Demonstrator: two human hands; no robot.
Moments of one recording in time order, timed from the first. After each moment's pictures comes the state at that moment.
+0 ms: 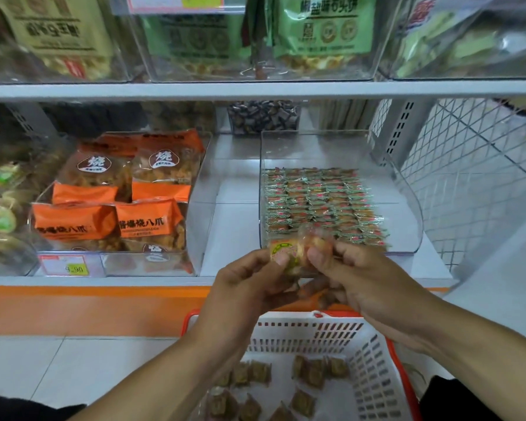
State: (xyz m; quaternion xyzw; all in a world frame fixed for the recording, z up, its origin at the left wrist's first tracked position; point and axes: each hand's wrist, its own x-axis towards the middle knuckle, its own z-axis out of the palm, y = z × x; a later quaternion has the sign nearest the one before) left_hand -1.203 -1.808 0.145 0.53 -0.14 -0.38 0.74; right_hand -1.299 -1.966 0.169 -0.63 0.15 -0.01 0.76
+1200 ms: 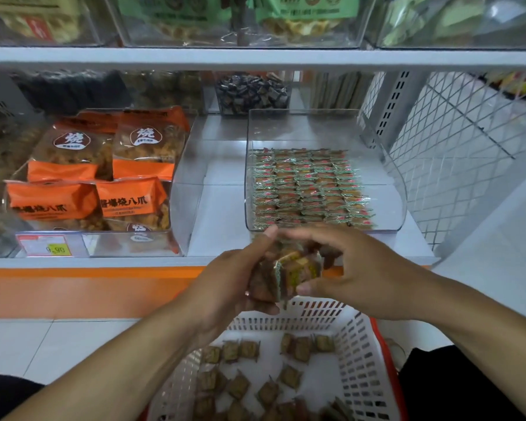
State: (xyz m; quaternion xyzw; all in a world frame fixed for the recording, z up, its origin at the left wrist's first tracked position) left_hand -1.202 -1.806 0.151 0.61 -0.13 -0.48 0.61; right_hand -1.312 -1.985 0.175 -0.91 0.05 0.02 0.40
